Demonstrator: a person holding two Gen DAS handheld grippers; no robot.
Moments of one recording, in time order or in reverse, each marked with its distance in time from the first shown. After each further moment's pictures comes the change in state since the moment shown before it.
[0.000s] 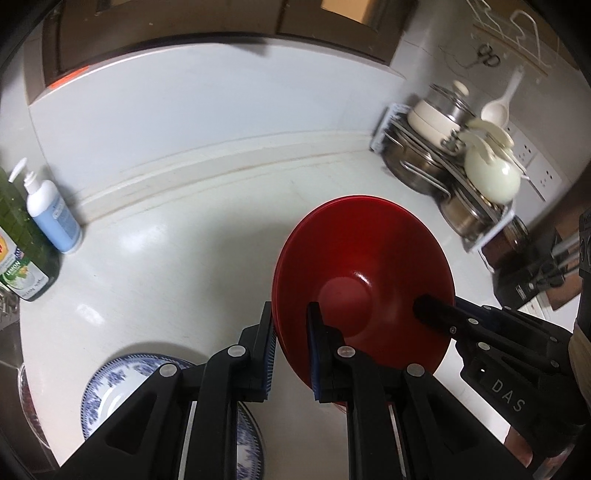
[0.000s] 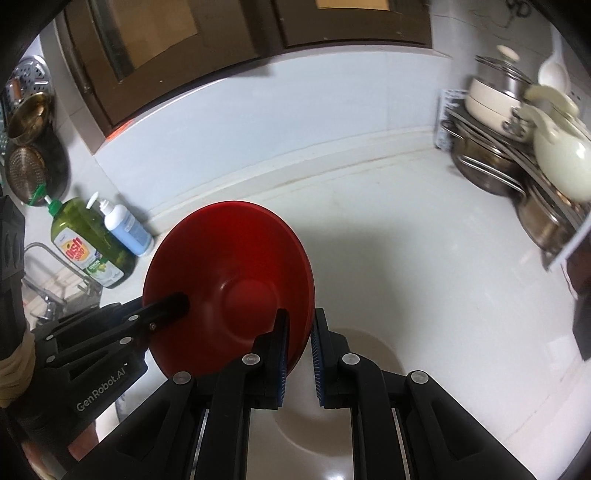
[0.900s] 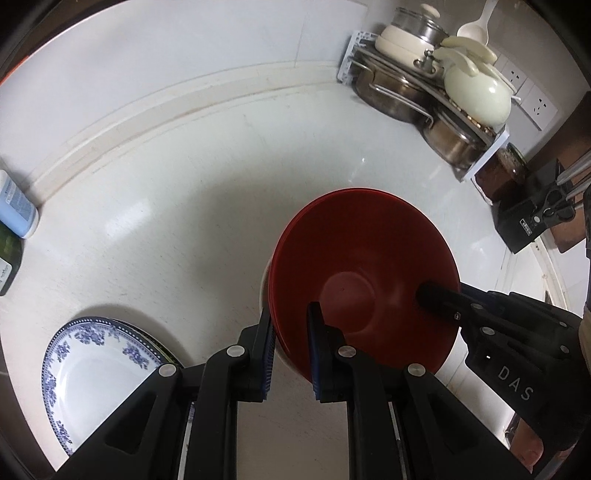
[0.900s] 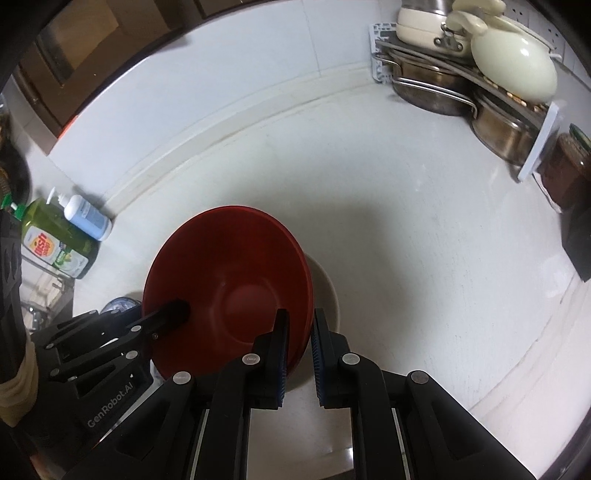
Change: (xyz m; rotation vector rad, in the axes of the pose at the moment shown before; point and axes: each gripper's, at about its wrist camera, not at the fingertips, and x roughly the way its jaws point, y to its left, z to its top) left arm 0.057 -0.048 -0.039 0.113 0.178 -0.020; right arm 0.019 -0.065 -0.057 0.146 0.117 -0.061
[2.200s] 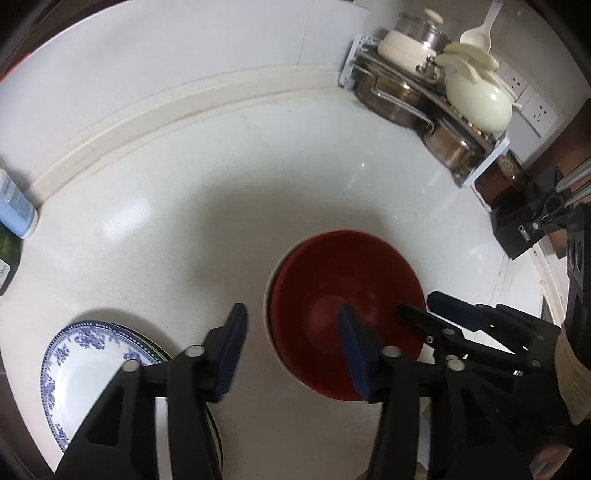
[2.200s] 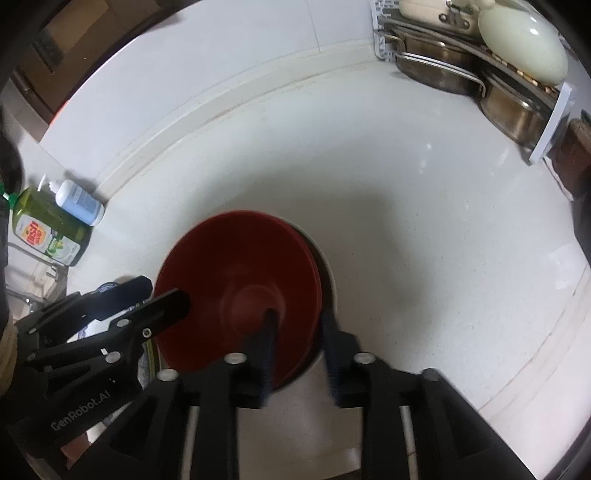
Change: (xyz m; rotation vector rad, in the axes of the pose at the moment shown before) left arm -0.004 0.006 0.003 -0.017 -0.028 -0.017; right arm 0.023 -0.006 -0.007 -0.016 0.041 0.002
